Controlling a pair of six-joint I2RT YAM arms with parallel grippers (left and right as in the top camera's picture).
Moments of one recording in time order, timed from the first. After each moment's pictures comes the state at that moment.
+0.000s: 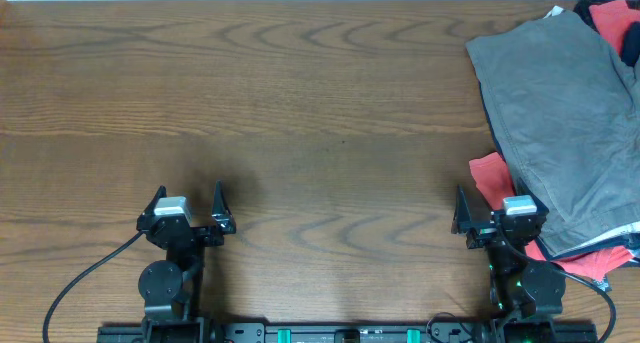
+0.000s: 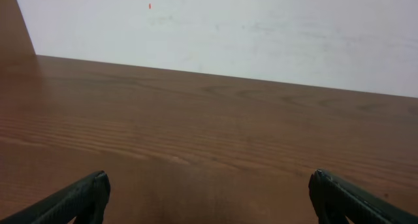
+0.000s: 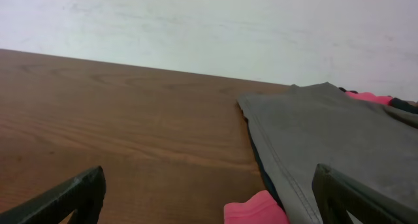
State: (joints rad) left arm 0.03 0.01 0.01 -0.10 0.01 -0.12; right arm 0.05 0.02 0.01 -0.07 -0.05 -0.07
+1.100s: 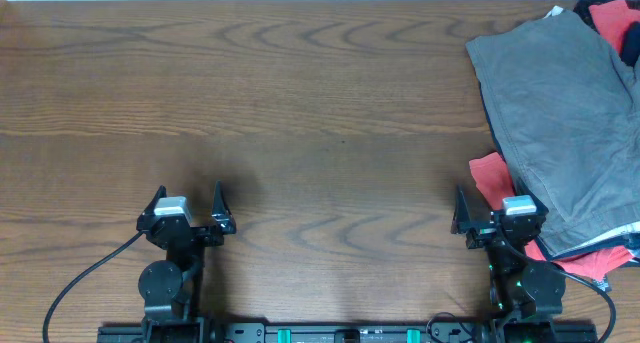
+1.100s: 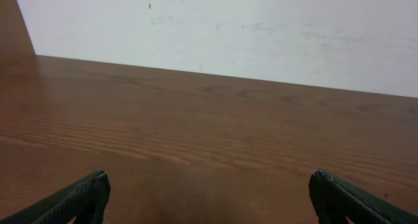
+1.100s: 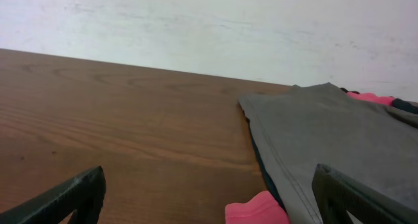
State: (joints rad) left arm 0.03 0.01 0.01 -0.10 0.01 -0.12; right arm 0.05 0.02 0.01 -0.07 -0.05 -0.07
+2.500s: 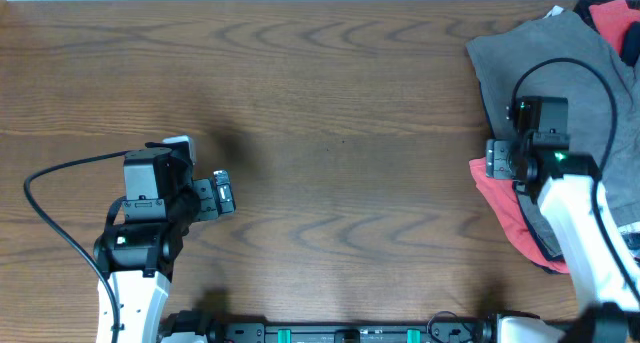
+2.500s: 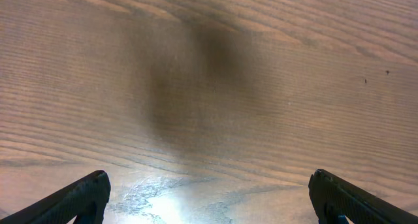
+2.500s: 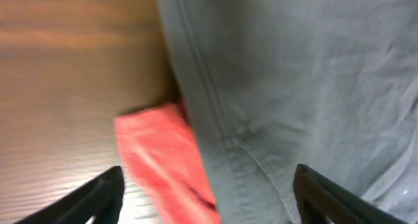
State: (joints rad) left arm 0.03 0.94 0.76 -0.78 0.08 -0.15; right arm -0.06 1.40 0.92 -0.63 0.26 -0.04
